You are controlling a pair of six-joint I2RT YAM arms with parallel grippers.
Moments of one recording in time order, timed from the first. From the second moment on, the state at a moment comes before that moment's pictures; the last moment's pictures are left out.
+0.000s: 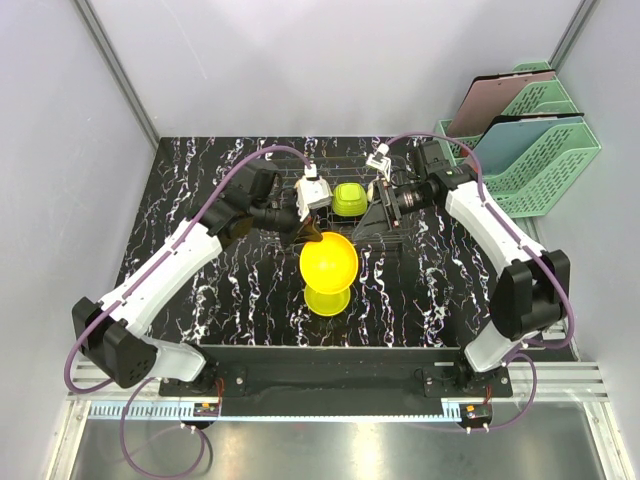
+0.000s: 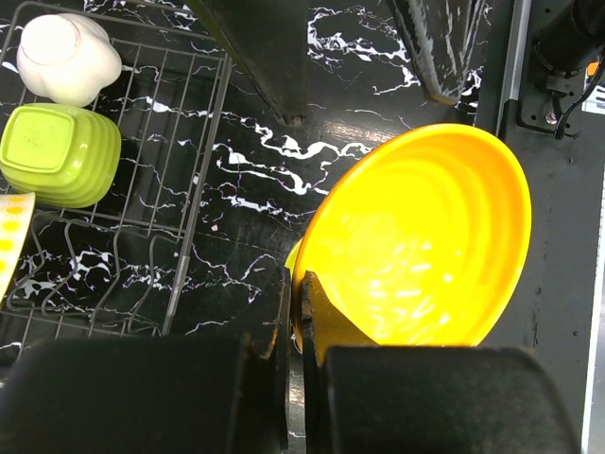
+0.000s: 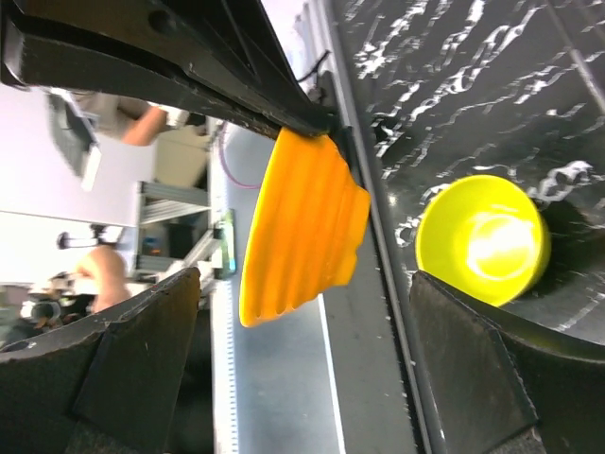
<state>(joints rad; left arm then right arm) -0.59 1.35 1.34 -0.68 0.67 0.42 0.32 1.63 1.45 -0.86 -1.27 -0.04</state>
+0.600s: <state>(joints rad) -0.59 1.35 1.34 -0.68 0.66 0.42 0.44 1.70 1.41 -0.82 -1.32 -0.01</state>
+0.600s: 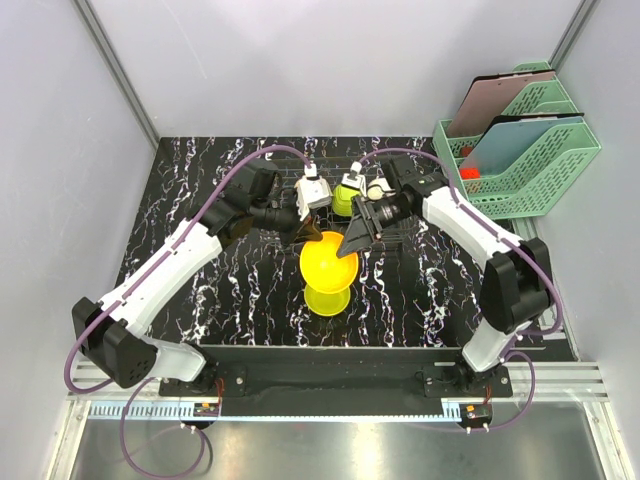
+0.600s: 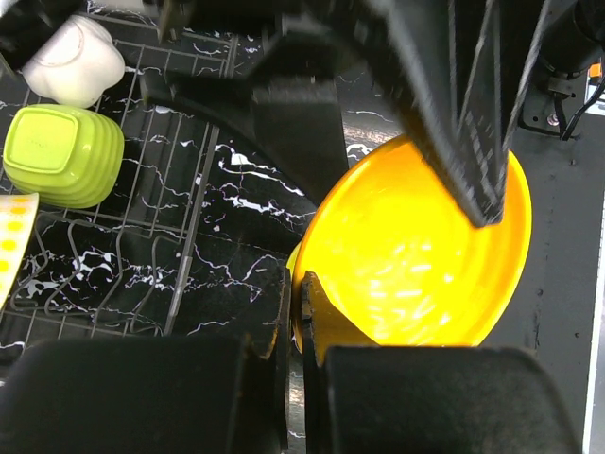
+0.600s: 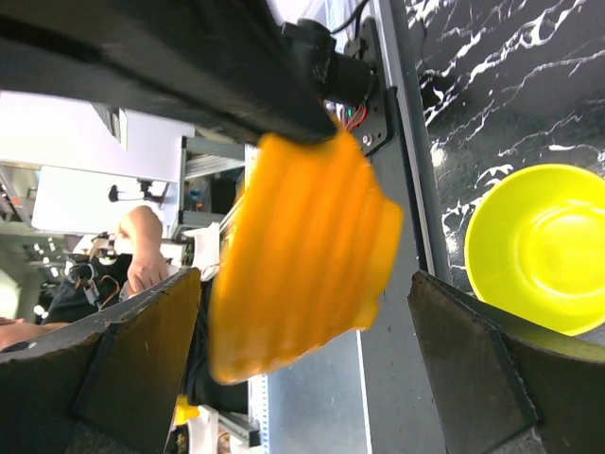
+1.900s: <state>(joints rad) -0.59 1.35 1.35 -0.66 0.64 0.42 0.45 1.77 1.44 -0.84 -1.39 -0.01</state>
